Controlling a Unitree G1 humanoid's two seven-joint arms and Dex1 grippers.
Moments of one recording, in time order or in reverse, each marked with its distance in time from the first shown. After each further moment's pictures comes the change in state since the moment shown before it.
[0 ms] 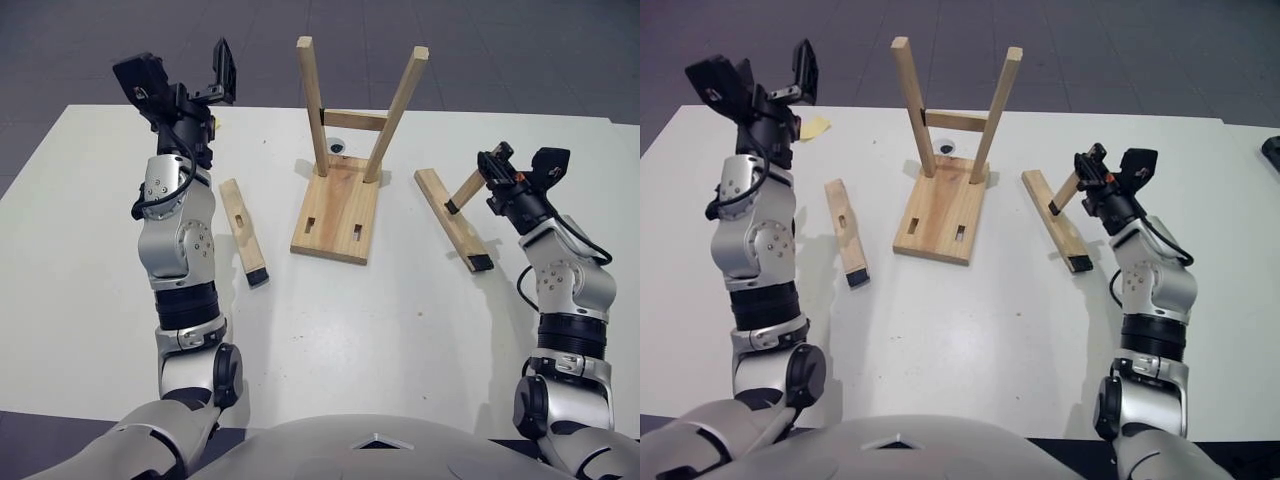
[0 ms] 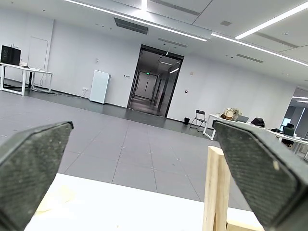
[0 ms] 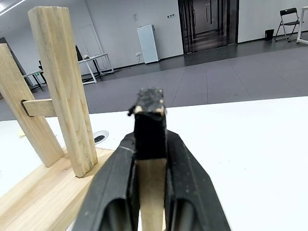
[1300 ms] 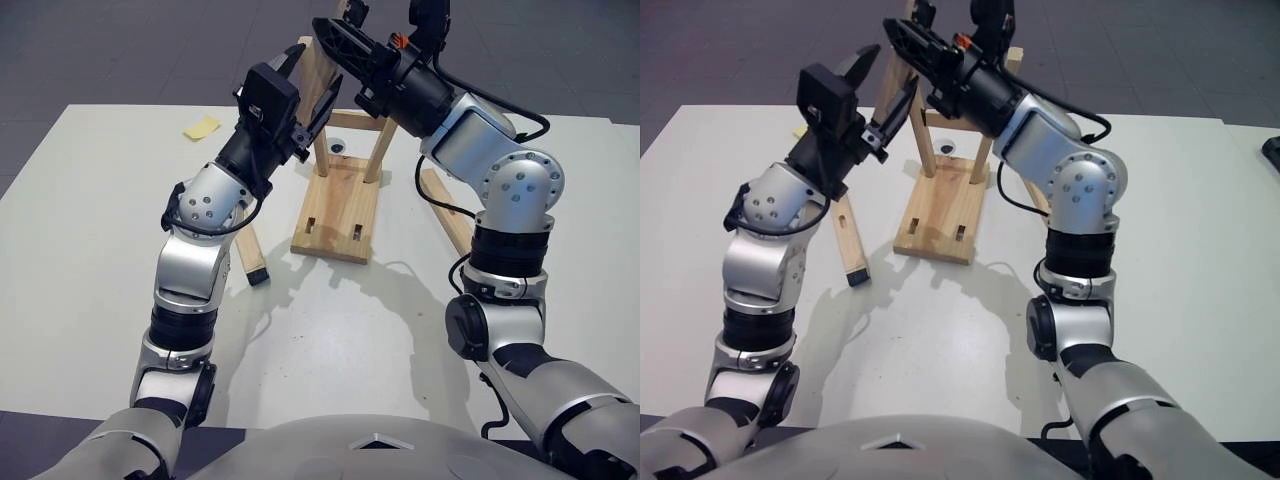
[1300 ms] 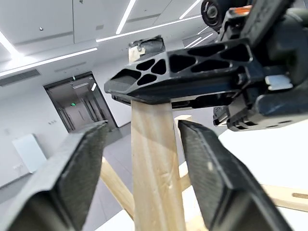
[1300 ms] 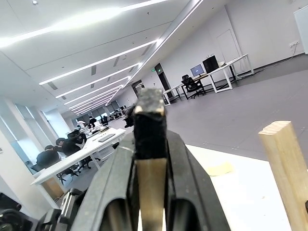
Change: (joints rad) left arm 0.084 0.159 -0.367 -0.257 0.214 0.016 -0.335; right arm -0.496 0.281 0.161 -0.236 0.420 0.485 -0.220
